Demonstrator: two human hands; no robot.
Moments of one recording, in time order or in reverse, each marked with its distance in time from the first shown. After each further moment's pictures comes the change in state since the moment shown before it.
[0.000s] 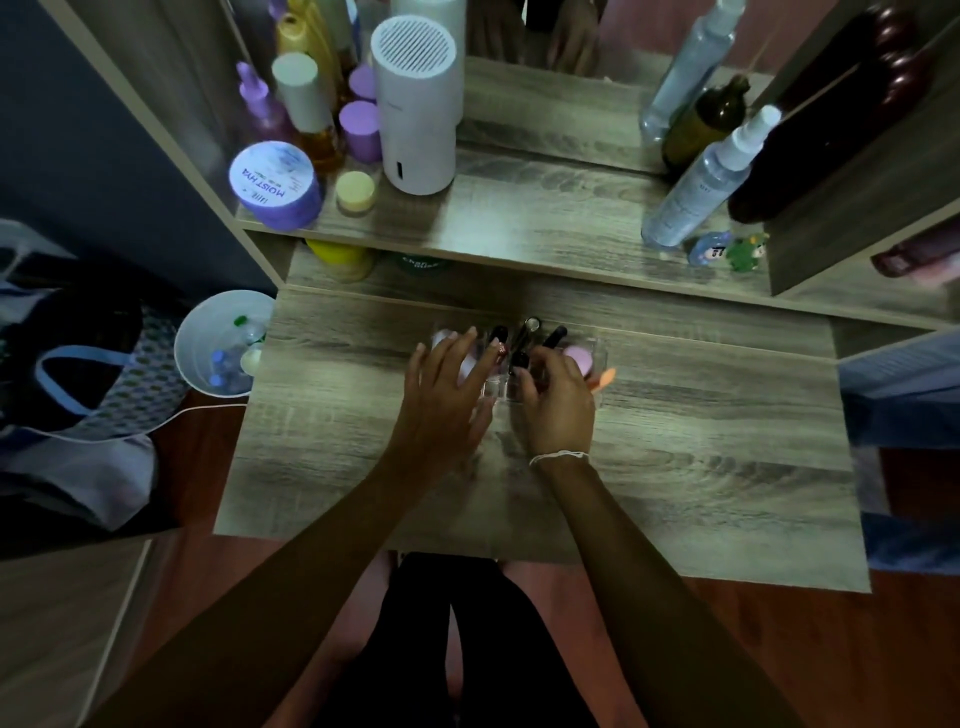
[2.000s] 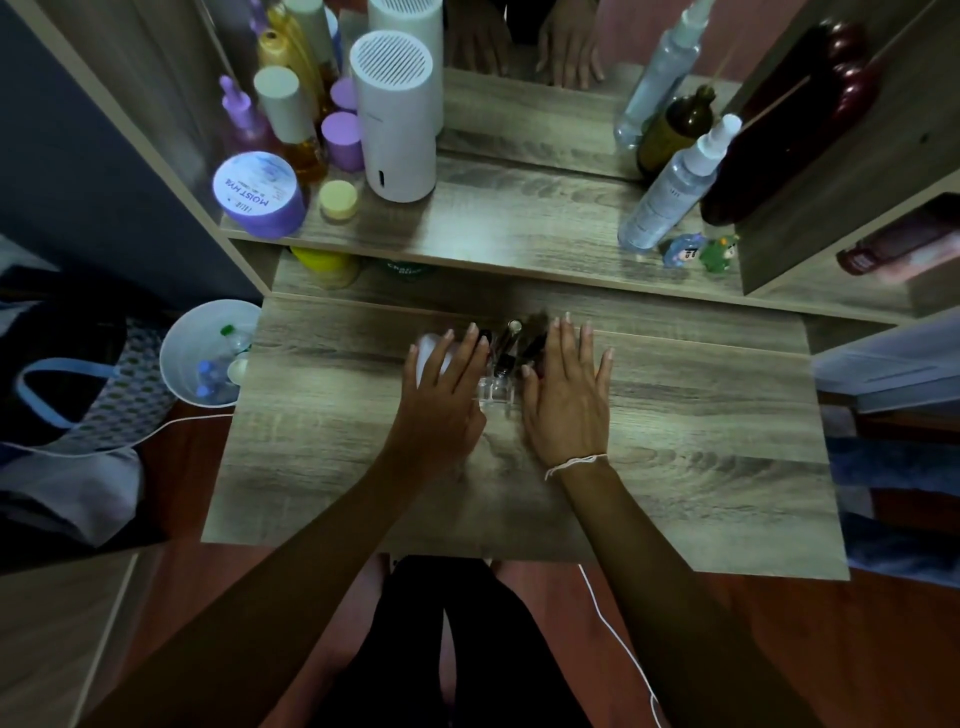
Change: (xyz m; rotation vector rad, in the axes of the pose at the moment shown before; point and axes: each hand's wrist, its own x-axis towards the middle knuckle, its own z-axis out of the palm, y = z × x) left_hand 0.003 0.010 -0.003 0.175 -0.133 0.038; right_hand 0.004 0.005 -0.032 -0.500 -0.130 -0.152
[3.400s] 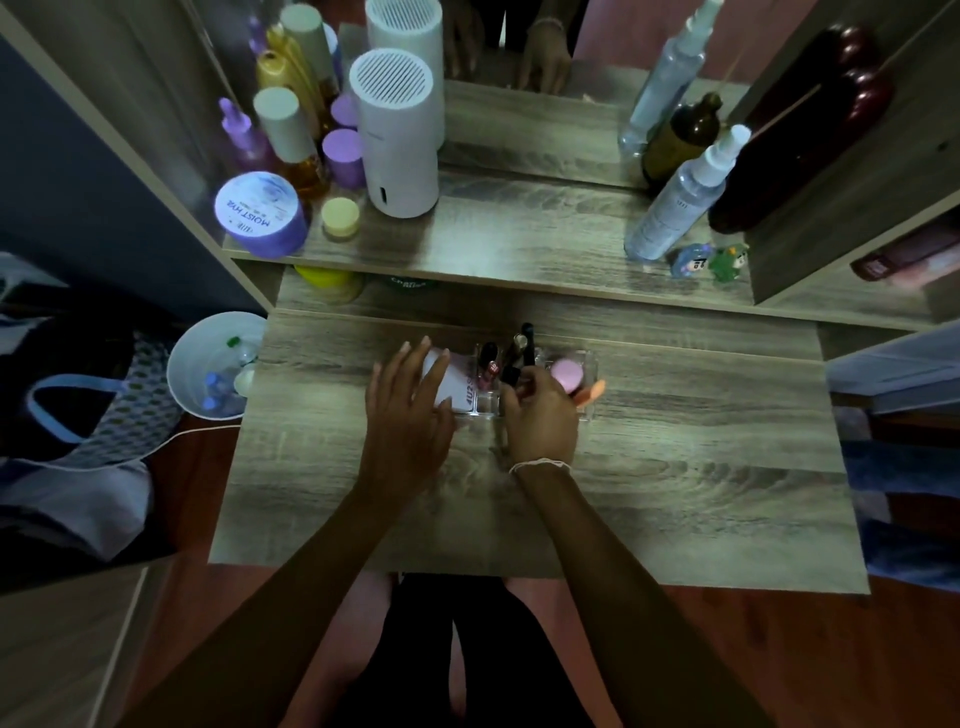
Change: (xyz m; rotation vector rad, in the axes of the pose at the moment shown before) left_hand -0.013 -0.021 -0.015 -0.365 0.161 -0.201; right_hand 0.007 -0.035 0.023 0.528 0.033 0.360
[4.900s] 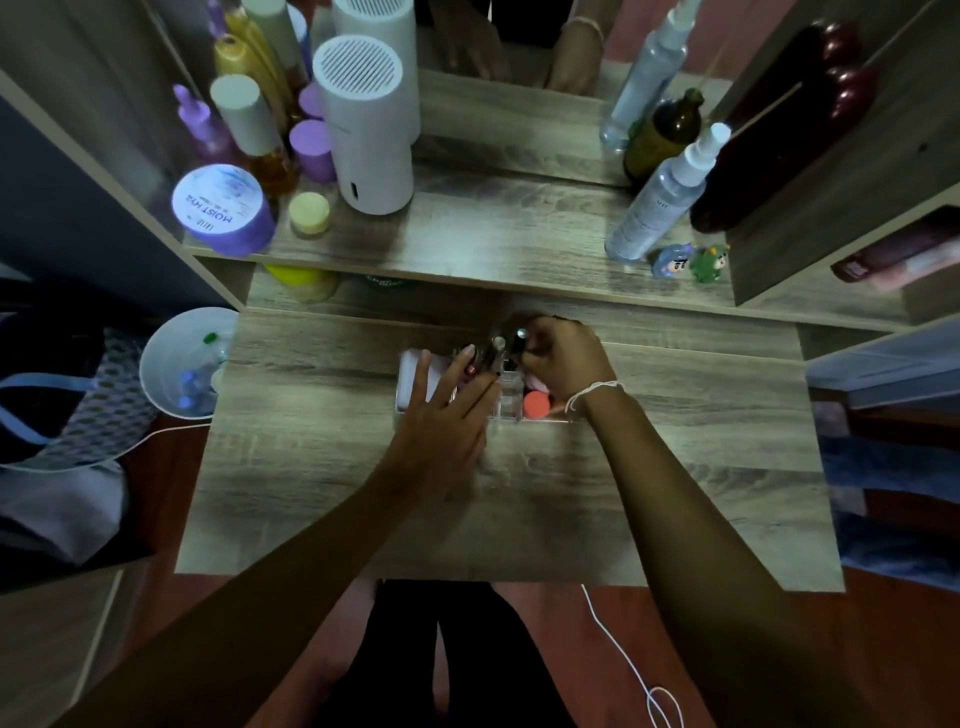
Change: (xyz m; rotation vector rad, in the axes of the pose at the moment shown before) left_hand 0.017 0.012 0.050 0.590 0.089 0.540; right_hand 0.084 -0.003 -0.060 -0.312 -0.329 -0.310
